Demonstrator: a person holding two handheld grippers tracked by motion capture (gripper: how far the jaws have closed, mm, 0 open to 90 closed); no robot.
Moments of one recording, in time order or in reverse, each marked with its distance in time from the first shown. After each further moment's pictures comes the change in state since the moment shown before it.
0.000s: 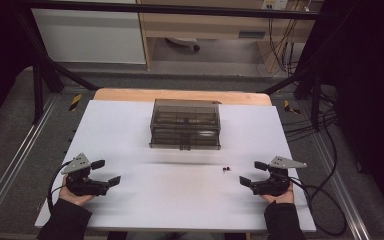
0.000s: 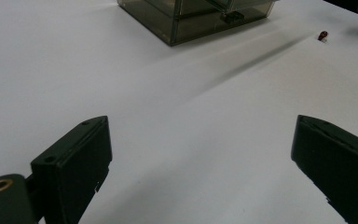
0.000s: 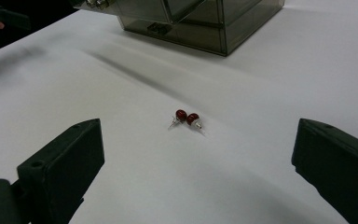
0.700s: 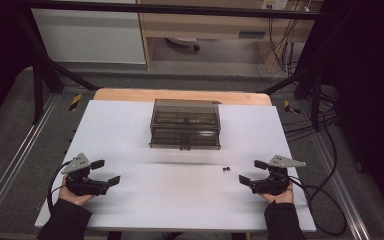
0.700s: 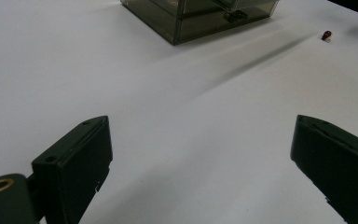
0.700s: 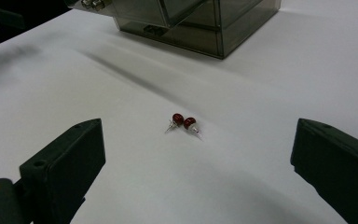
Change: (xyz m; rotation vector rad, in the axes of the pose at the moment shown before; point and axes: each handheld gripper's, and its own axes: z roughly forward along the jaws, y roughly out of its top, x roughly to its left) left arm 0.001 -0.001 0.000 0.003 0.007 -0.004; right arm 0.002 0.004 0.002 0.005 -0.021 -0.012
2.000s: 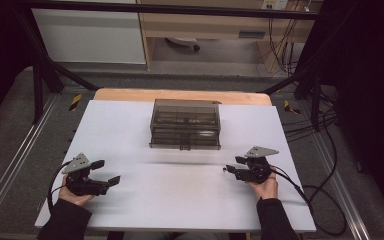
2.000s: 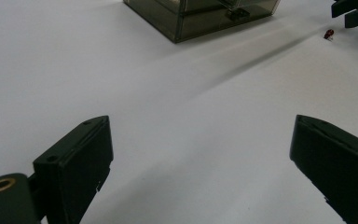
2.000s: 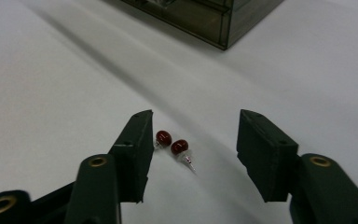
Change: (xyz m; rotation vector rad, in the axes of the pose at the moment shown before) left arm 0.000 -0.001 0.000 0.003 0.004 -0.006; right arm 0.010 0.022 0.053 0.168 -0.097 -0.114
